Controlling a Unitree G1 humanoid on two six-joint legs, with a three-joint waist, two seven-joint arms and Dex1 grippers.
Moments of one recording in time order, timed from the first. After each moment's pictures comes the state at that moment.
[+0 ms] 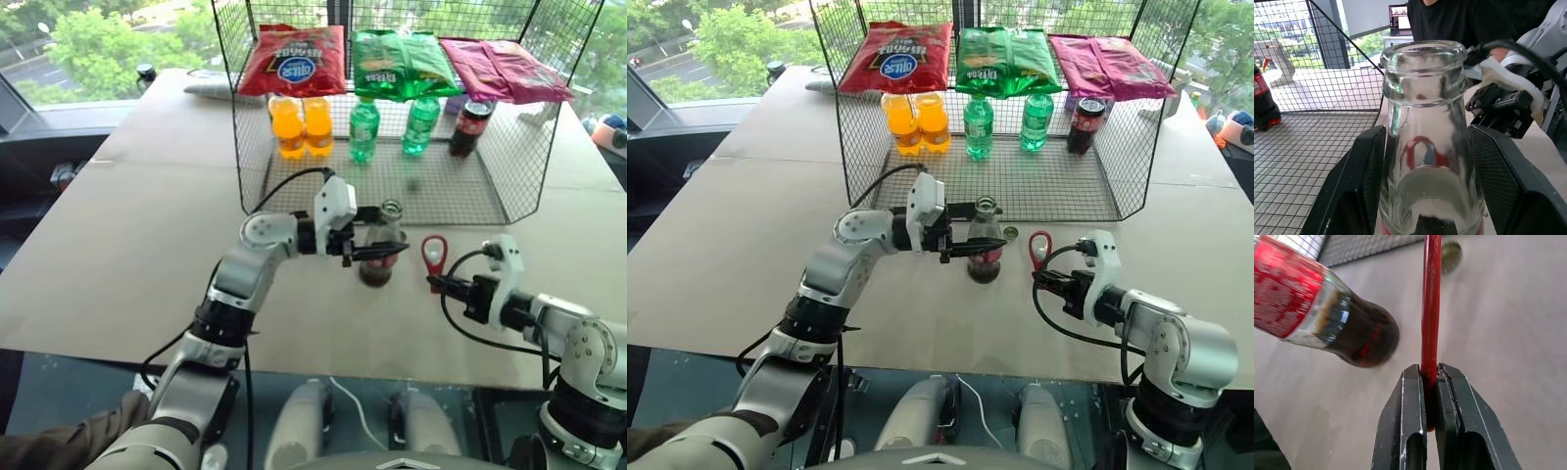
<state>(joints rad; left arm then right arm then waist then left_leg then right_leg) -0.61 0.33 -0.20 0.04 -0.34 0.22 -1.12 -0.25 -0.18 -0.42 -0.57 0.36 1.61 0.69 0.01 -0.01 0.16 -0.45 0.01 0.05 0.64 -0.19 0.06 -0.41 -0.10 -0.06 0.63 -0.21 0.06</state>
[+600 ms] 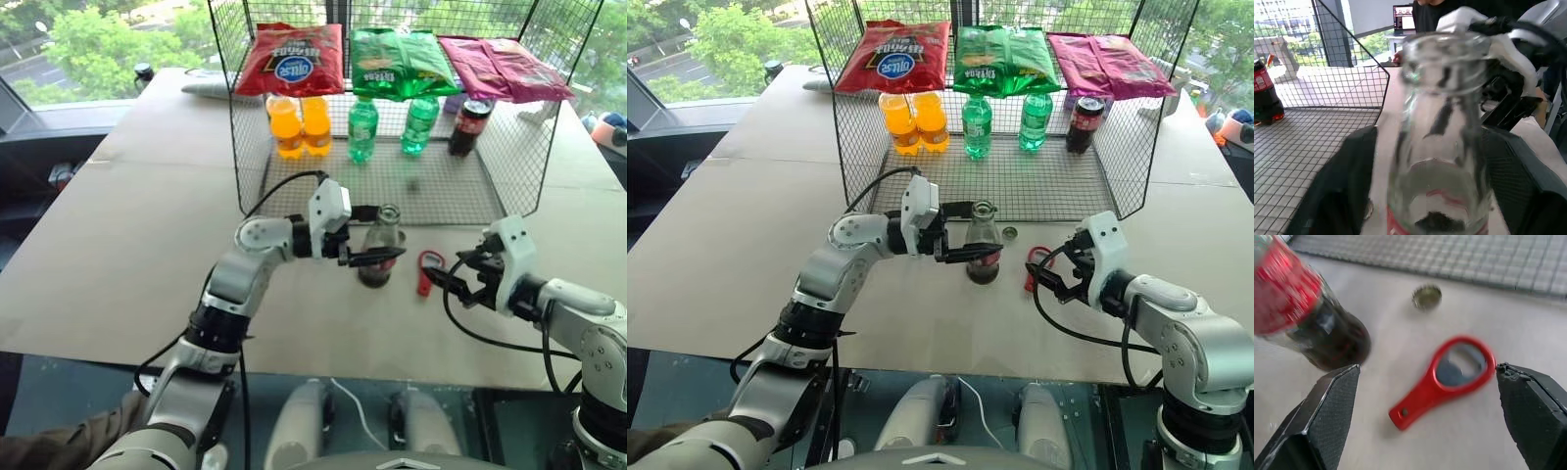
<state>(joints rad) -0.59 0.34 -0.20 0.03 -0.36 0.24 -1.11 -0.21 -0.39 -0.28 -0.73 0.47 1.37 0.51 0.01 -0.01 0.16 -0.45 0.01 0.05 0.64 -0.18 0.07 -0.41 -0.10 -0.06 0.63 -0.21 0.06</state>
